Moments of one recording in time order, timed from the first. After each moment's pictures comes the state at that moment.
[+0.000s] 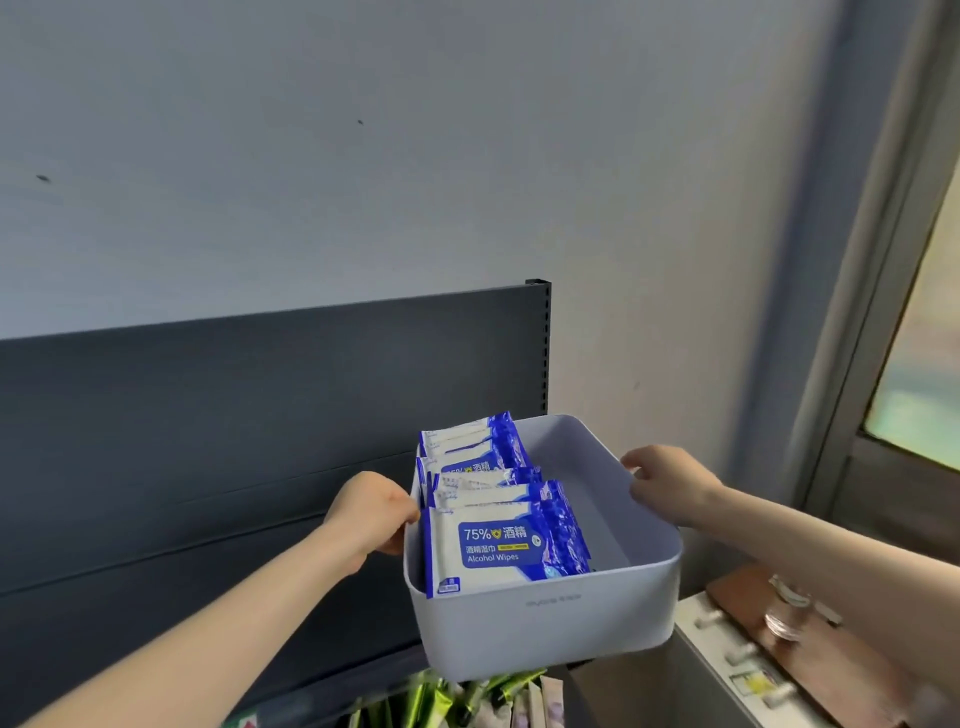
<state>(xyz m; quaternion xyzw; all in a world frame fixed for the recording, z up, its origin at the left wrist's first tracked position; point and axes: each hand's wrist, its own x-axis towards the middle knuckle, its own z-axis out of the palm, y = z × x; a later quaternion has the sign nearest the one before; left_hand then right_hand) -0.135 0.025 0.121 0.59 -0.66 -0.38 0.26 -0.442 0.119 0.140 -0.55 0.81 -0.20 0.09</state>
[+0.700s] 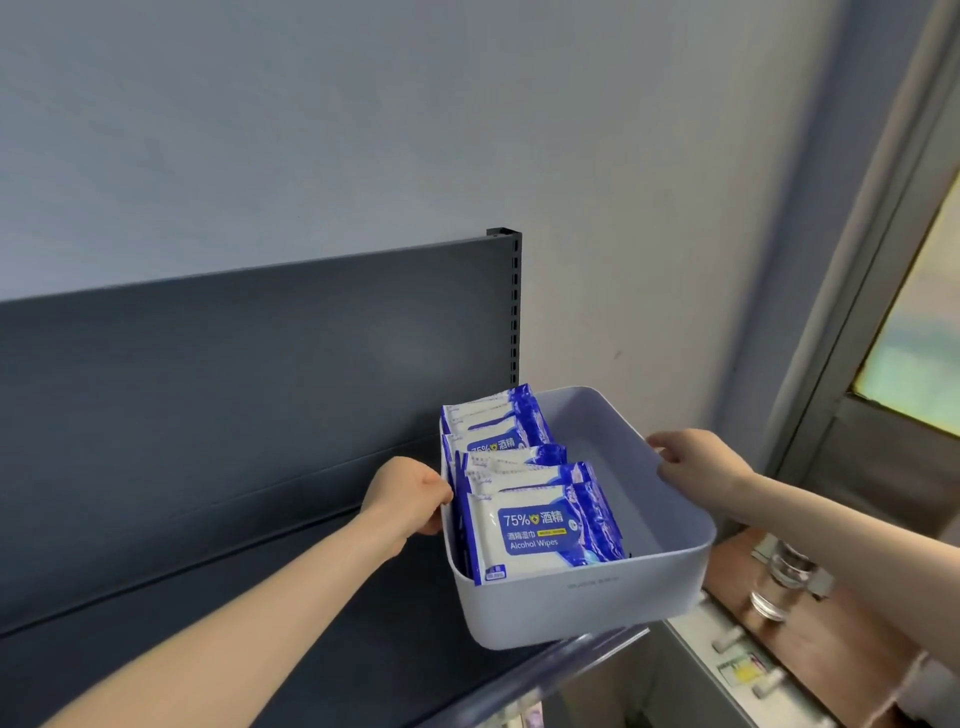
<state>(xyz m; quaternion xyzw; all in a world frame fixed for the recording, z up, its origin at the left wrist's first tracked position) -0.268 -0.108 0.072 0.56 -0.68 -0.41 0.23 -0.562 0.013 0.094 -0.52 0.83 -0.17 0.09</state>
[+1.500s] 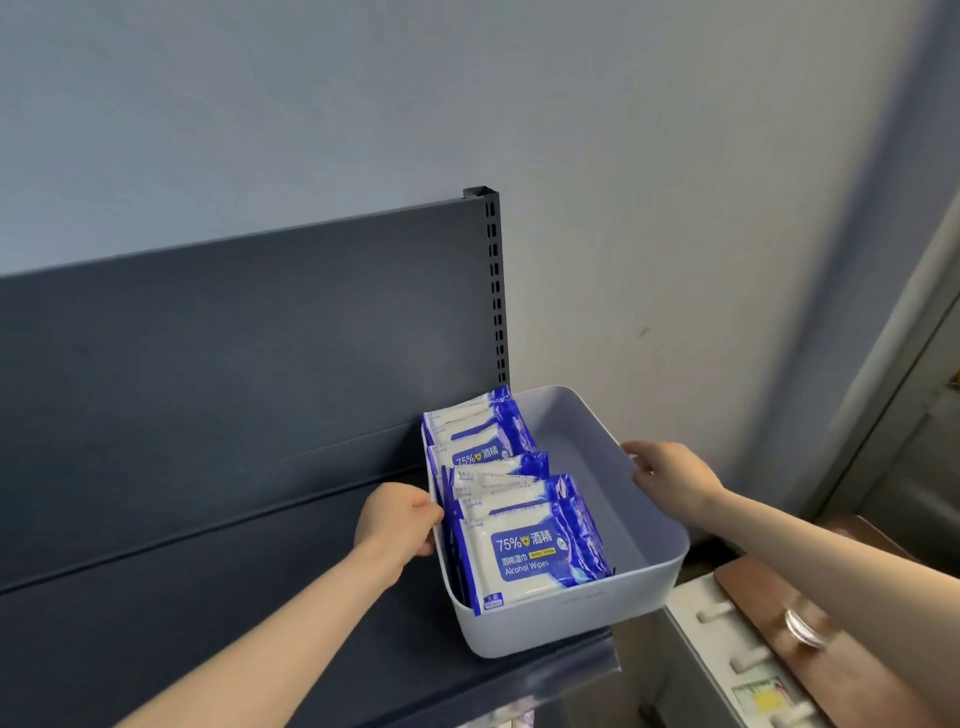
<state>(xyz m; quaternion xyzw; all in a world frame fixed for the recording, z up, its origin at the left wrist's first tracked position) -0.336 -0.113 0.019 0.64 -0.61 -0.40 0.24 -0.646 -0.057 0.018 -0.58 0.78 -0.17 0.14</state>
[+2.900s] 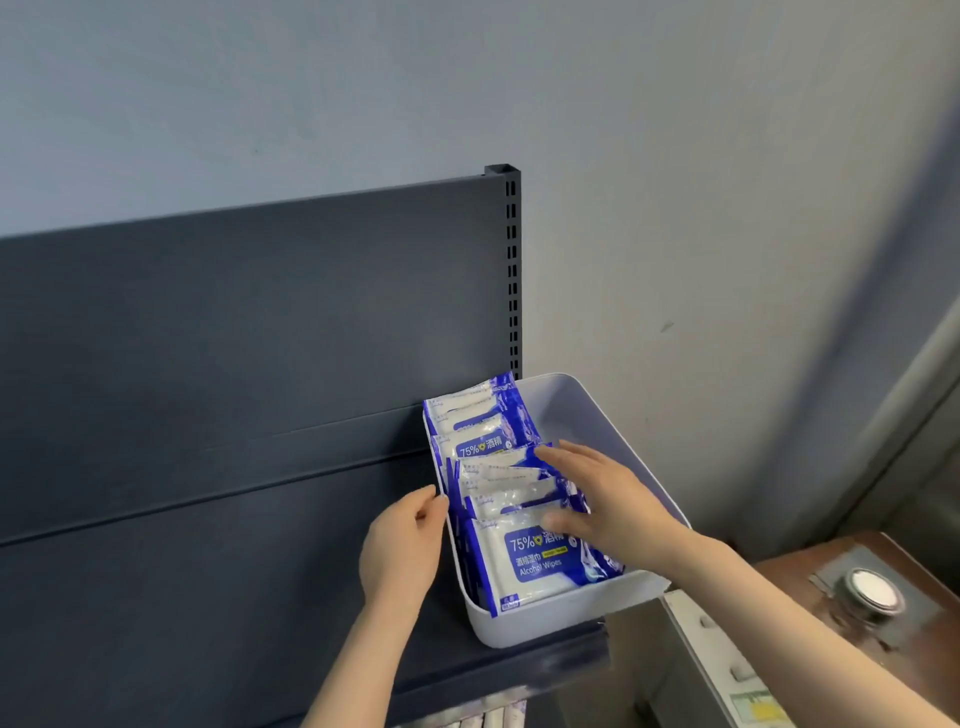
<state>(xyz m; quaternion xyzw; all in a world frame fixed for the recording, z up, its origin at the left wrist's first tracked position) -0.349 -0.067 0.001 0.67 -0.61 -0.28 0.30 -0.573 -0.034 0.040 -0.74 0.62 -0.18 0.19</state>
